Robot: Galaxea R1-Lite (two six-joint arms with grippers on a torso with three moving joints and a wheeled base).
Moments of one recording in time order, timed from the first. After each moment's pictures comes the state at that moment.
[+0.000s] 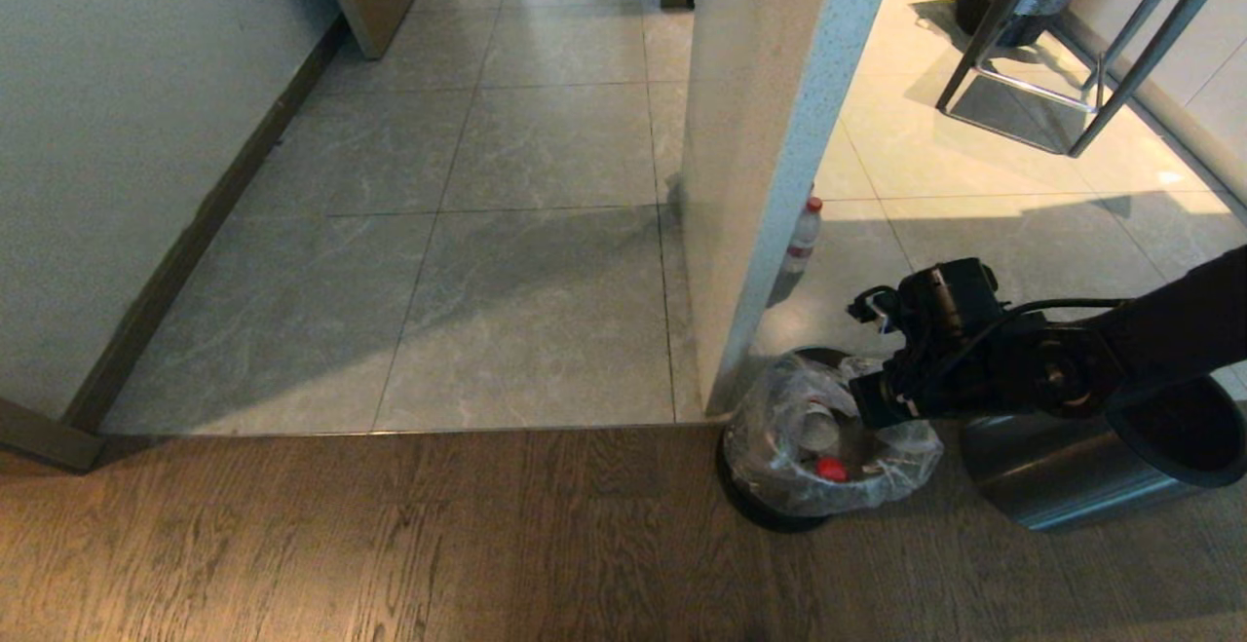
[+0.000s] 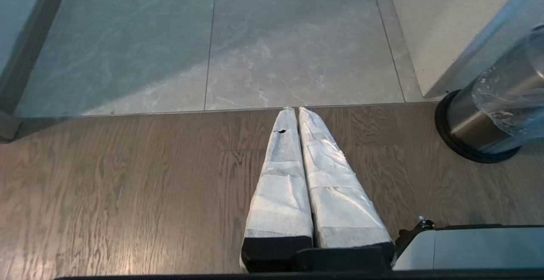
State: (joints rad) left arm 0.00 0.00 0.00 0.00 0.00 0.00; right arm 0.23 2.00 -1.03 -0.19 -0.08 -0.10
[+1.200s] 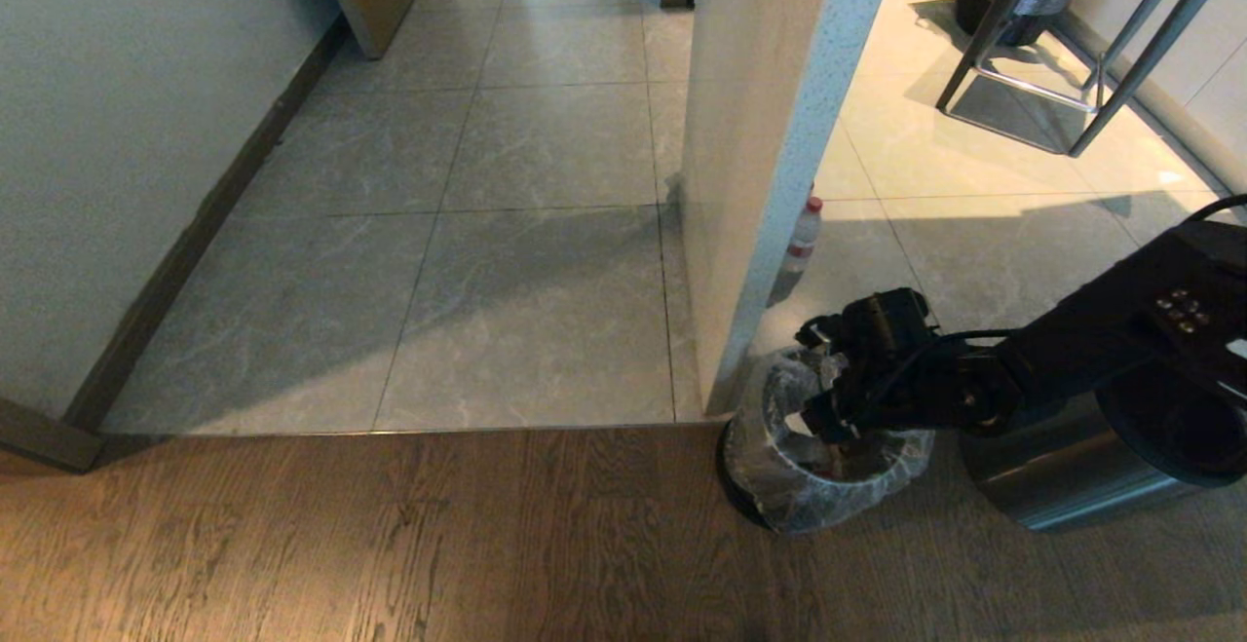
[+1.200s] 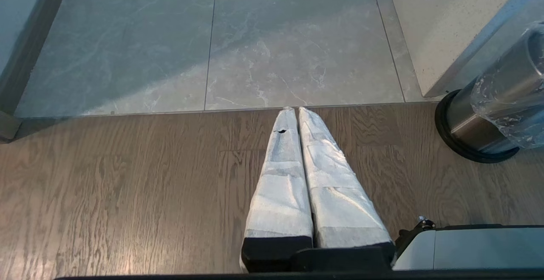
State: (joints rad) left arm 0.00 0.00 0.00 0.00 0.00 0.00; right arm 0.29 2.19 -1.10 -0.31 -0.10 -0.20
